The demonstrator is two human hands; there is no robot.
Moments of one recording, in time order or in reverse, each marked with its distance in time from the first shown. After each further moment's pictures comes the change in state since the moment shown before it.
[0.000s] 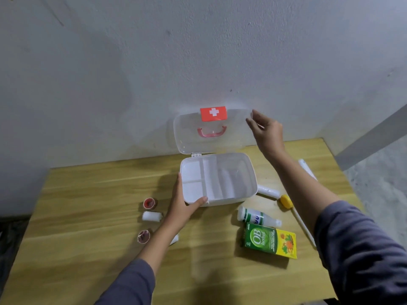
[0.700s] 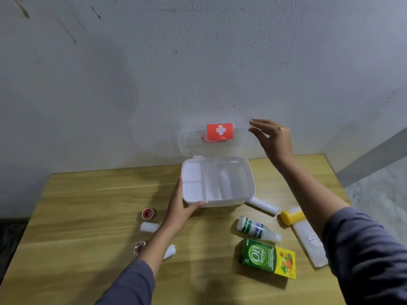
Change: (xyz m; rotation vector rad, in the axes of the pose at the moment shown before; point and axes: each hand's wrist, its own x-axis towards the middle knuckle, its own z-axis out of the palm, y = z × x) left_hand 0.022 0.010 -0.003 0.005 0.059 0.039; right_hand 0.020 -0.006 -0.017 -0.278 0.004 -0.386
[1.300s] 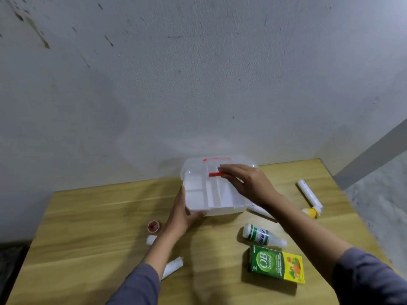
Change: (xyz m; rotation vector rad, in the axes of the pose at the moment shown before) left_hand 0.017 -0.002 -0.016 0.120 -0.057 0.145; right_hand -0.073 -0.049 0.022 -0.060 -0.188 -0.511
